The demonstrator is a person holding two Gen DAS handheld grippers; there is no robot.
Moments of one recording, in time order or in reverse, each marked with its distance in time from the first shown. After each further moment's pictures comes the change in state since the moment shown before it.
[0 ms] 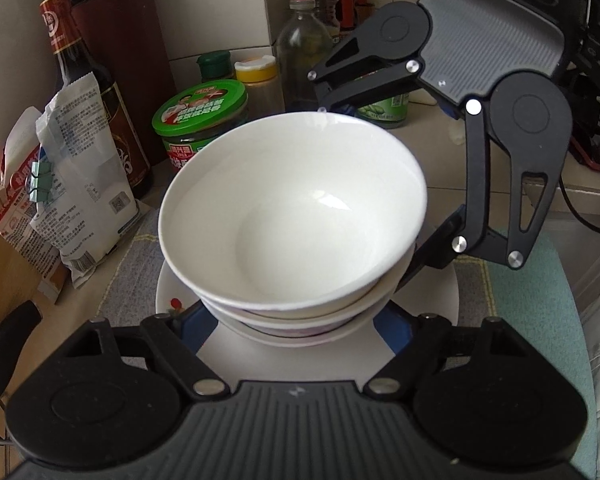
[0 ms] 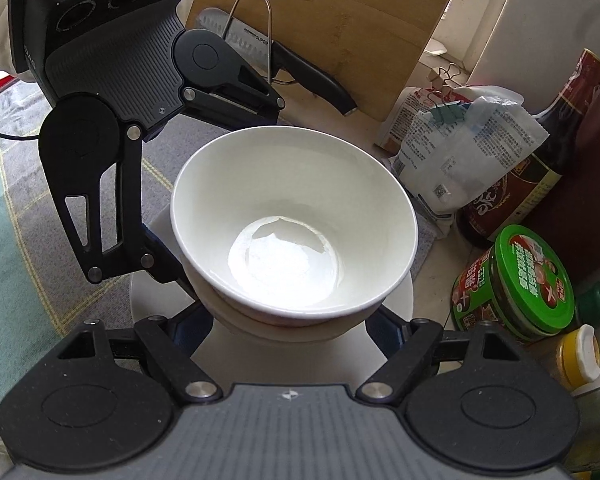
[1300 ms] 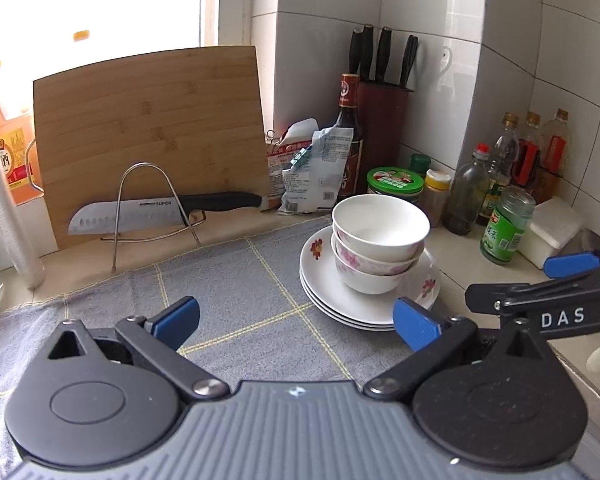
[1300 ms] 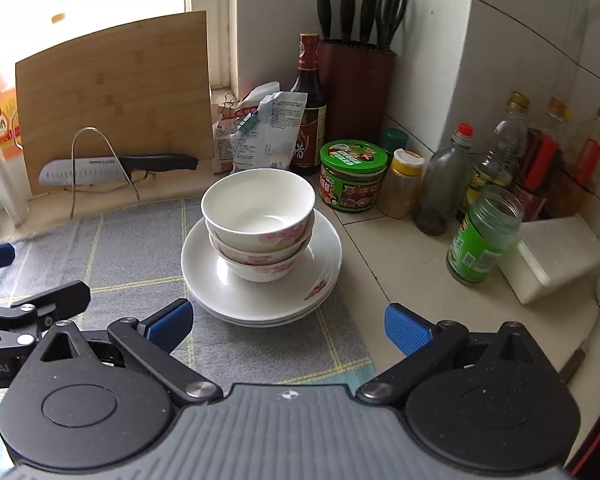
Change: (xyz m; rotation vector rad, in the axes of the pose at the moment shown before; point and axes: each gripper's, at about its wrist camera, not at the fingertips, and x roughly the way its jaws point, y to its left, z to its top) left arm -0.190 -0.126 -0.054 -0.703 -0.203 0.576; right arm -0.130 0.150 -0.009 0.834 -0.109 -0.527
